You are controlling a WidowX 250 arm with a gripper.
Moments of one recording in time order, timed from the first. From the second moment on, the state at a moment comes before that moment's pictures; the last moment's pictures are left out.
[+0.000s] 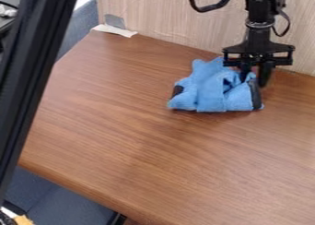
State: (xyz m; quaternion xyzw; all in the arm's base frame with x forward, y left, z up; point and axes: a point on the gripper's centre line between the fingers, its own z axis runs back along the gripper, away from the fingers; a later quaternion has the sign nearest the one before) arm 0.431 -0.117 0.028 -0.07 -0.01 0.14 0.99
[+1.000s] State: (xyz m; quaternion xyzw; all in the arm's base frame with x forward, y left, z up) arm 0.424 -0.115 0.084 -0.06 -0.03 0.09 0.99
